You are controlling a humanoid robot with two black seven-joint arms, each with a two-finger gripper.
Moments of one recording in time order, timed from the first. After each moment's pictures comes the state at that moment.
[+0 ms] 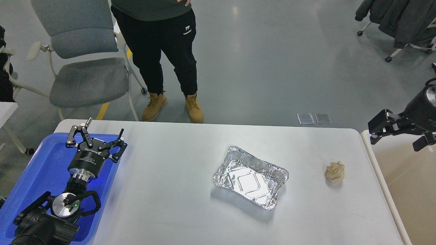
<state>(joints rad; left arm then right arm) -0.43 0.24 -1.21 -0.44 -0.06 -0.79 -0.21 2.05 -0.74 -1.04 1.25 -0.28 0.79 -0.33</state>
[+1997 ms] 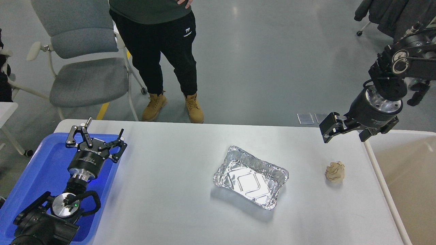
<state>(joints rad) -0.43 0.24 -1.21 -0.44 -0.06 -0.79 -0.21 1.90 -0.58 -0.78 1.22 -0.41 0.74 -0.32</state>
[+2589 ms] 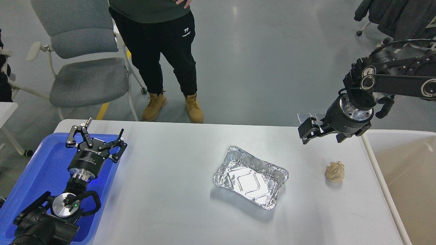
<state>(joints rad) -0.43 0.24 -1.21 -0.44 -0.06 -0.79 -0.21 1.82 -0.47 -0.74 1.22 -0.40 0.60 -0.31</state>
